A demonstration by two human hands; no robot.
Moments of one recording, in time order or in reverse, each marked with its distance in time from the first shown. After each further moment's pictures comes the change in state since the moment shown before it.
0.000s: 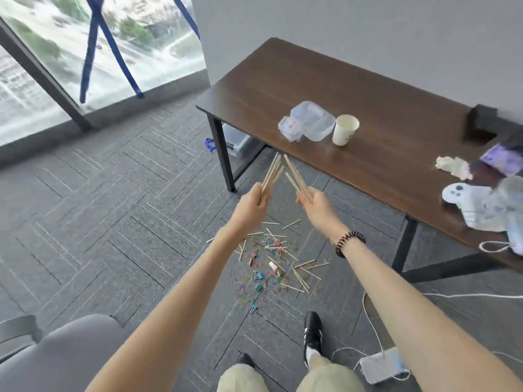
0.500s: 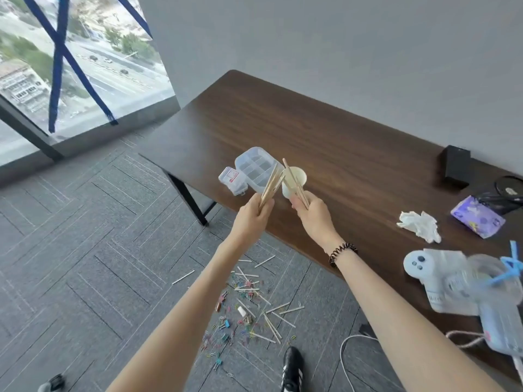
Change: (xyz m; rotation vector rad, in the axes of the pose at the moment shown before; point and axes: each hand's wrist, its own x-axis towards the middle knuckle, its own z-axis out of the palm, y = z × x) left_hand 0.188 0.139 0.116 -0.043 0.090 0.060; right_hand 0.175 0.047 -0.180 0.023 0.153 -0.079
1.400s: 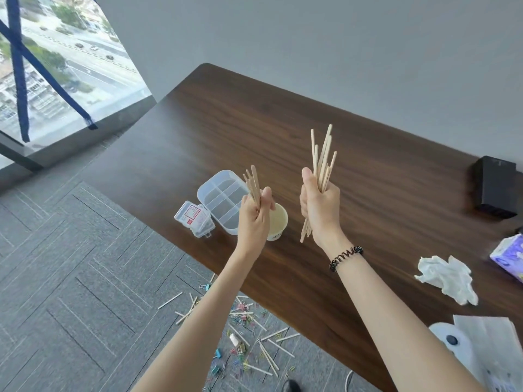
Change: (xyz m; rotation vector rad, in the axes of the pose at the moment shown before) left_hand 0.163 0.002 0.101 -0.300 0.205 0.059; right_hand 0.163 0.027 -0.035 0.697 0.171 0.103
